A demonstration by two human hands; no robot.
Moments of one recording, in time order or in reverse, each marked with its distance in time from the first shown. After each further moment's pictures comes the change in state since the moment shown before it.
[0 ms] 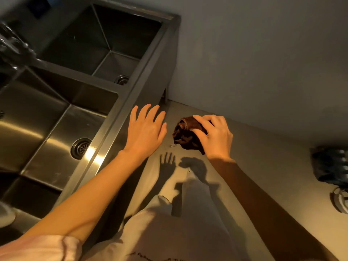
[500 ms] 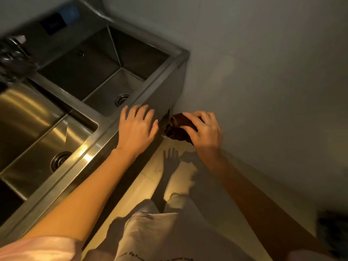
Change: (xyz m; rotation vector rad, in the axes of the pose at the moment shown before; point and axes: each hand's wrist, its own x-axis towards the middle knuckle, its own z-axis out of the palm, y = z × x) left_hand 0.178 0.027 0.002 0.044 0.075 -0.307; right_hand 0.209 0.080 0.019 0.204 -0.042 -0.277
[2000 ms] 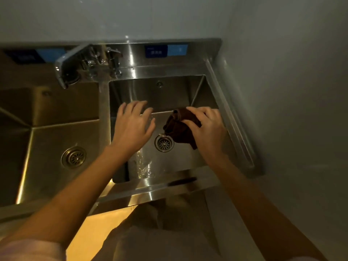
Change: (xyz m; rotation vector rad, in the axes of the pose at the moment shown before) left_hand 0.227 -0.193 0.013 0.013 0.137 -0.718; right_hand 0.380 -0.050 0.247 0.309 -0.373 -0.489
